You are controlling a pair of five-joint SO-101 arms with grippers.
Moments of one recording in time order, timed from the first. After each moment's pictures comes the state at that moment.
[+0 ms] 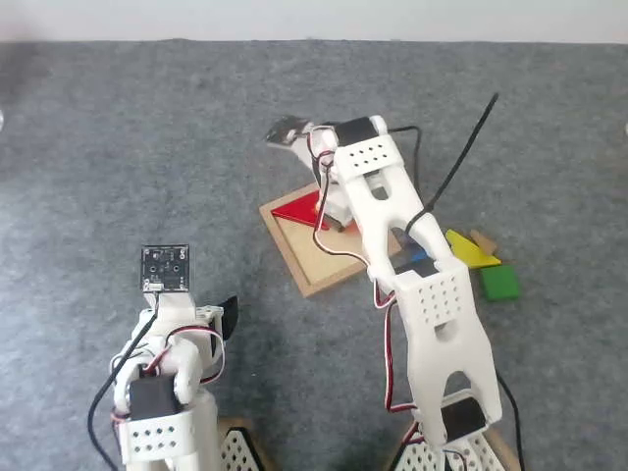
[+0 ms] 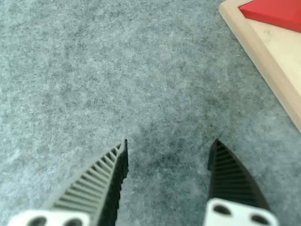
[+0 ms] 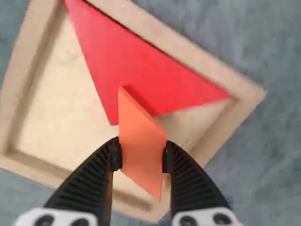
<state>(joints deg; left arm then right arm) -14.2 -103.1 97.7 72.0 -0.7 -25.5 49.1 -43.9 90.7 29.3</state>
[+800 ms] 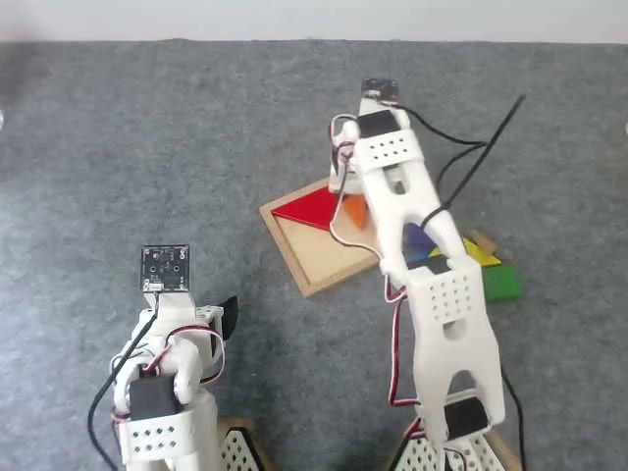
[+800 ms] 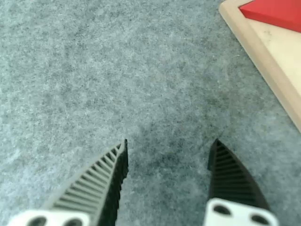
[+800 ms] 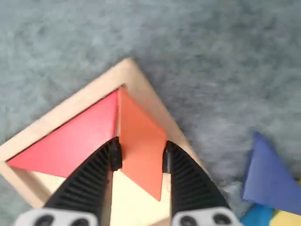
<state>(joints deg) -14.2 -103.1 97.7 72.0 -0.7 -22.1 48.4 -43.9 84.8 -24.5</state>
